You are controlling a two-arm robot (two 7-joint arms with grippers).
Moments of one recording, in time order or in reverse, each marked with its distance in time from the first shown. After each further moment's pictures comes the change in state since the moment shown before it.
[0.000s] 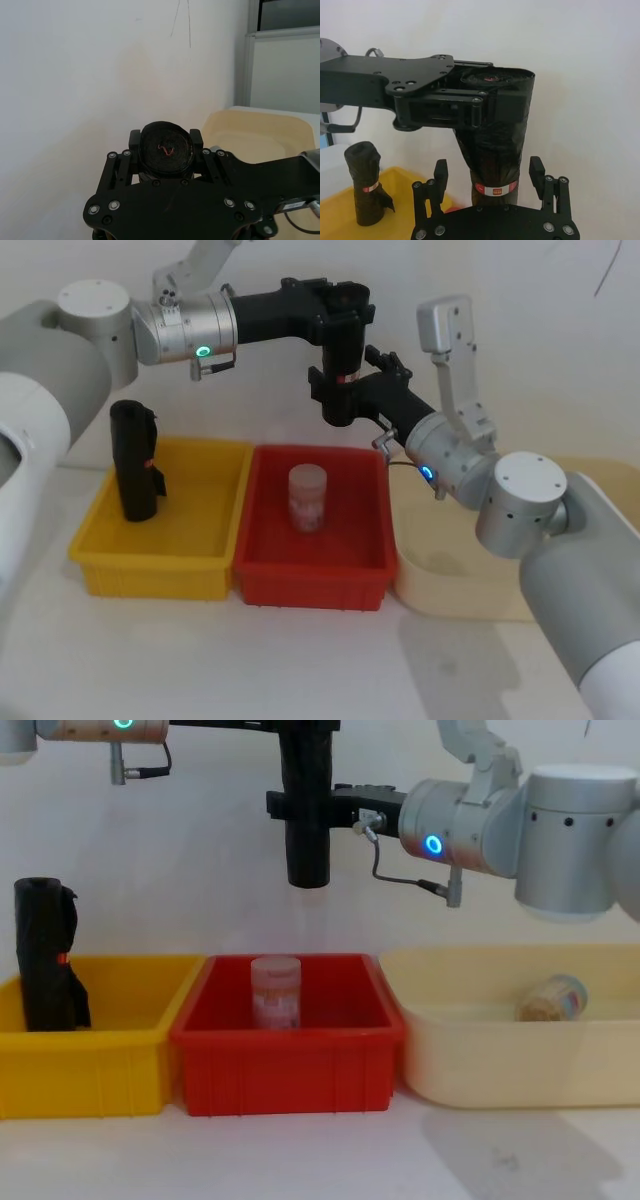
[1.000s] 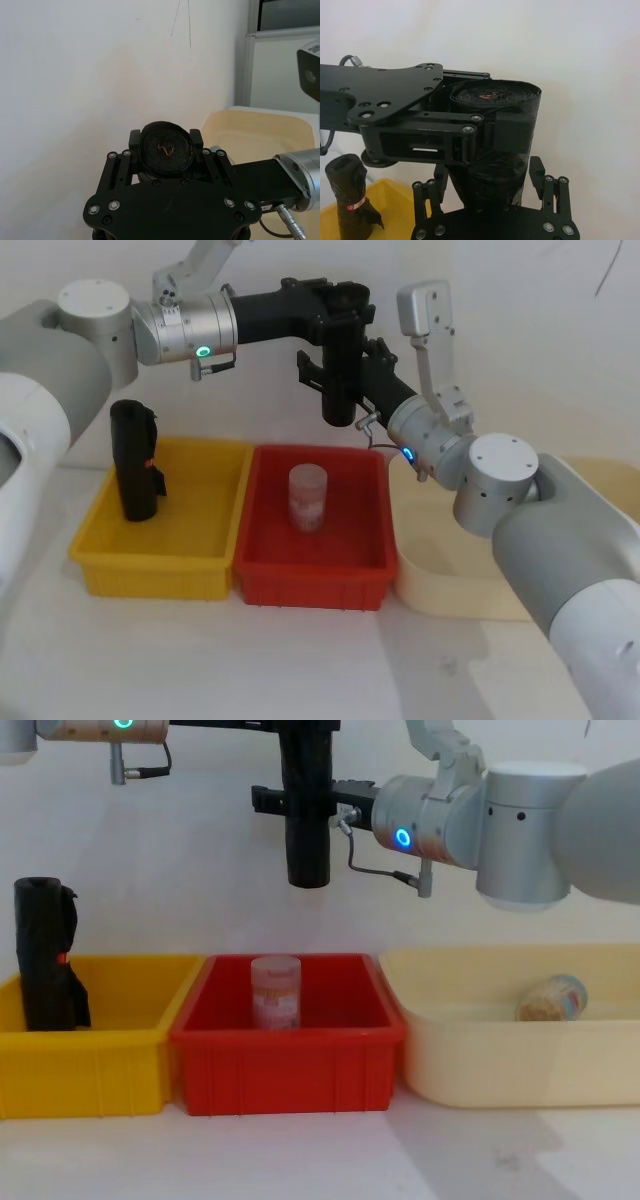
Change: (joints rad) left arm 0.000 0.000 0.000 0.000 0.000 0.000 0.000; right arm 0.174 -0.088 0.025 0.324 -0.016 -0.141 -0.010
